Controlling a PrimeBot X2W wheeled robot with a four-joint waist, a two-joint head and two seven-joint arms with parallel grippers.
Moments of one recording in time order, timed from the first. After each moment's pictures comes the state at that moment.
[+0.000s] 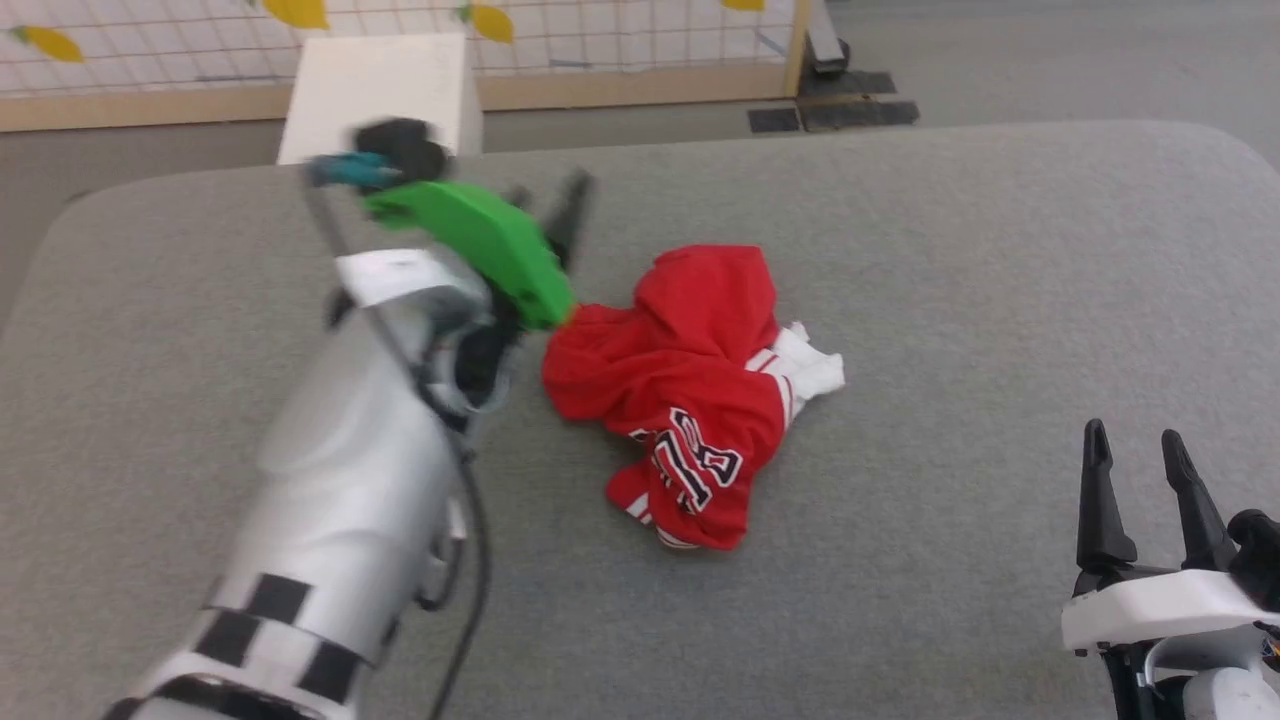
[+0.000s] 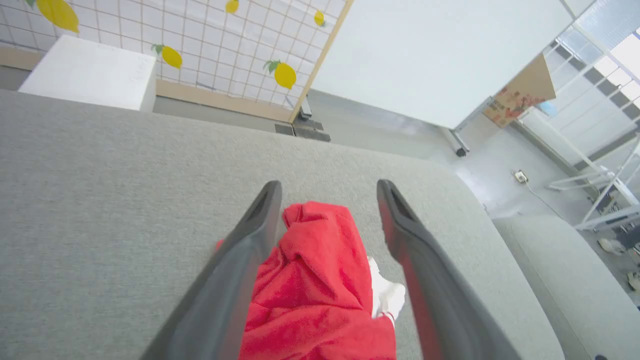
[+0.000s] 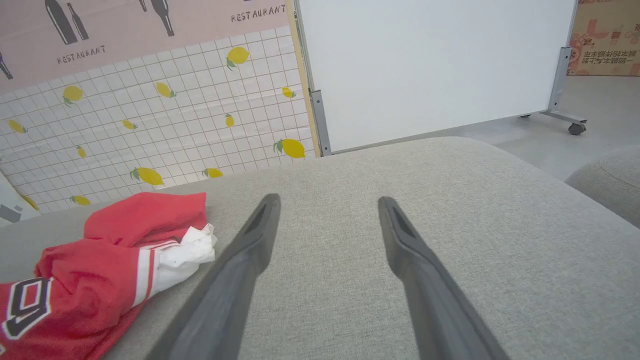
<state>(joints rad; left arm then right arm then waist) -0.83 0.10 -0.42 0.66 -0.87 0.02 0.19 -0.06 -0.05 -0.20 0.21 0.19 0.13 -0.26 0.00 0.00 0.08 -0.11</state>
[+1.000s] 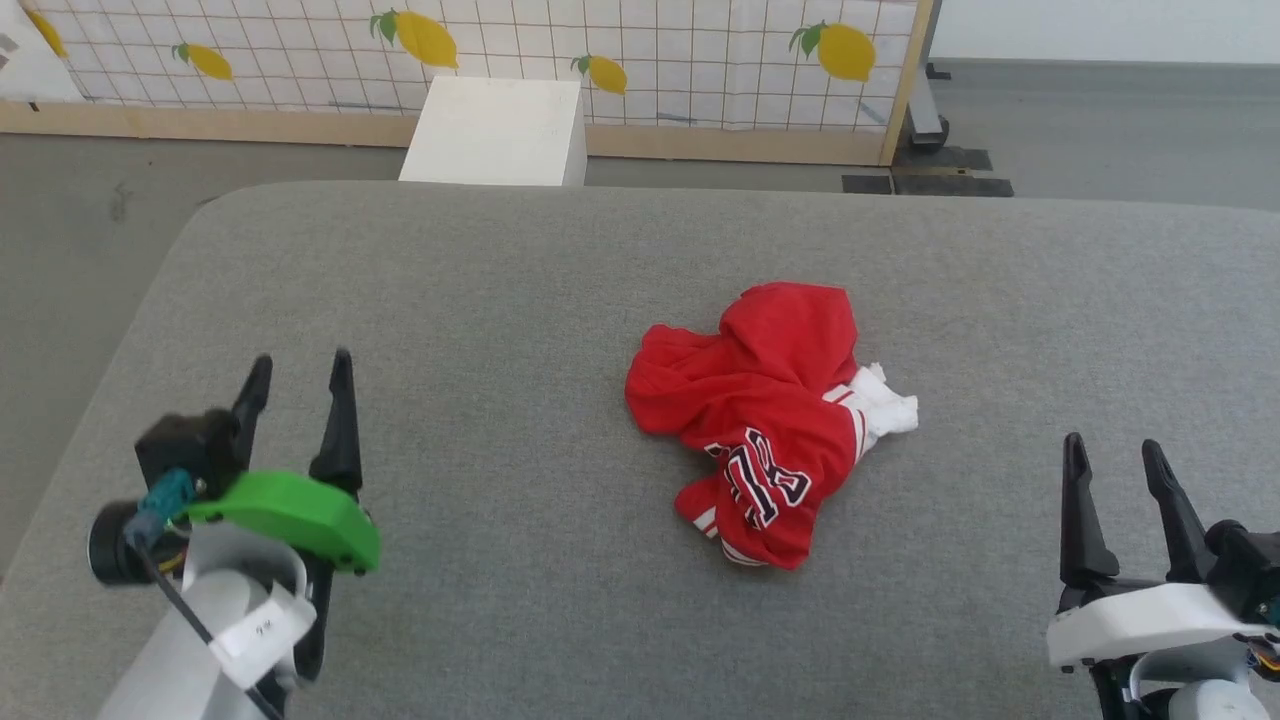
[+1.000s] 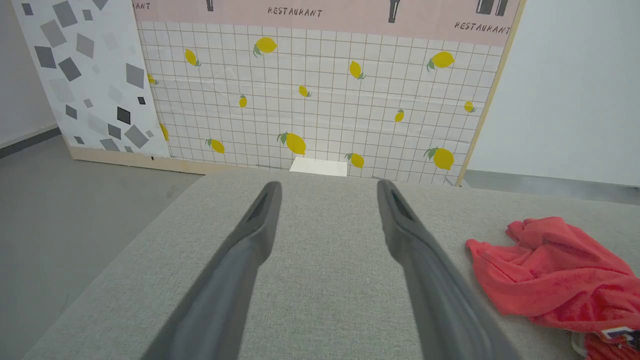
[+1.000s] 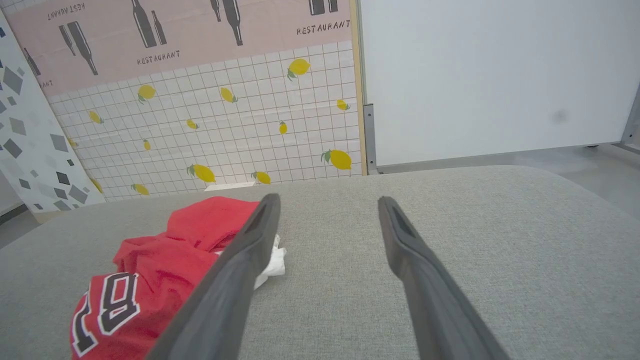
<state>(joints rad) -0.29 0.43 -0.37 0.24 -0.62 0.16 -0.24 -0.03 -0.05 -0.17 0.19 0.17 0.13 -0.26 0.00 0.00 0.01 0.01</state>
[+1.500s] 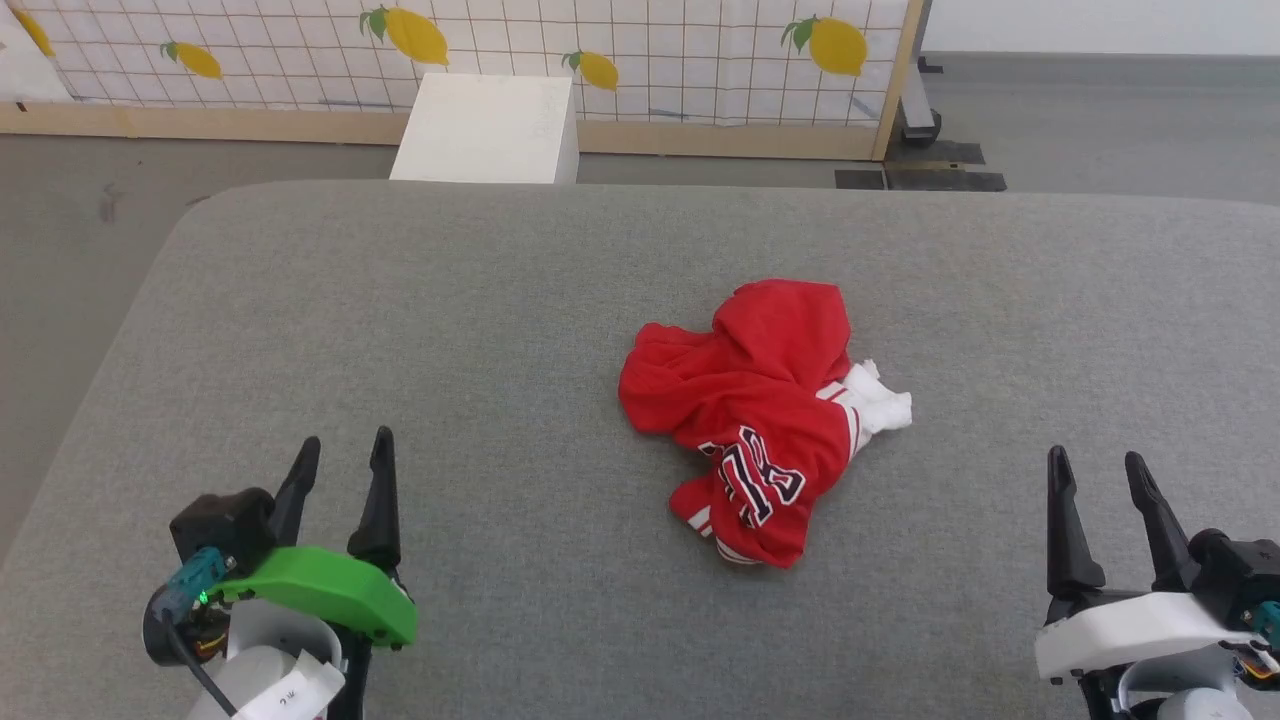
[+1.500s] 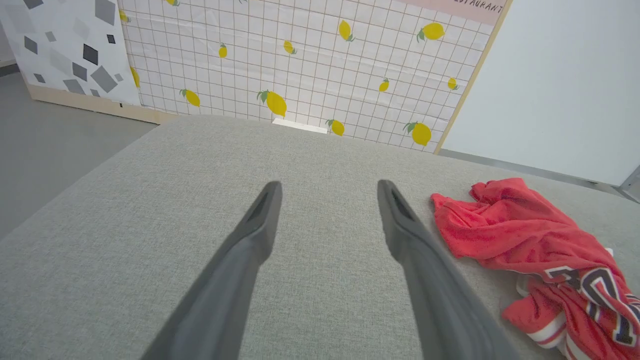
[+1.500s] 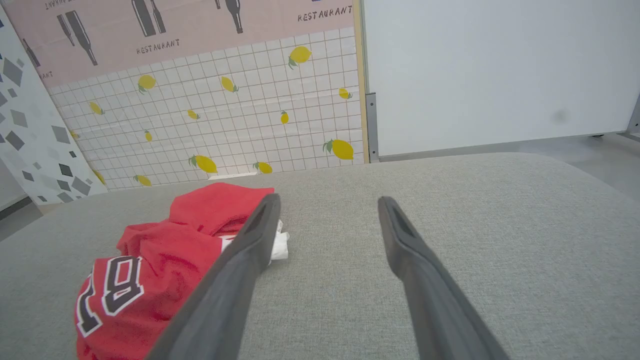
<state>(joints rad) -0.16 0.38 -0.36 0.19 -0.67 0.14 -0.25 -0.02 -0.05 -0.15 0.21 0.17 0.13 -0.26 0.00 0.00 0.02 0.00</state>
